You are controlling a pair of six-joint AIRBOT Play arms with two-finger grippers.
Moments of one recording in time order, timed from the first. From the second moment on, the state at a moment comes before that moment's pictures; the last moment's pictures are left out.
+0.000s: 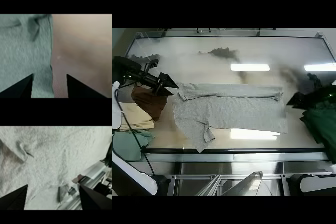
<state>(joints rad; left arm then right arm) 0.28 -2.01 1.85 -2.35 1.73 1.84 -0.41 -1.65 1.22 -1.03 1.29 1.11</state>
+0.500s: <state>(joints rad) 0.41 -1.58 1.11 -2.35 1.56 1.93 -0.55 -1.62 0.83 -0.87 1.37 0.95</state>
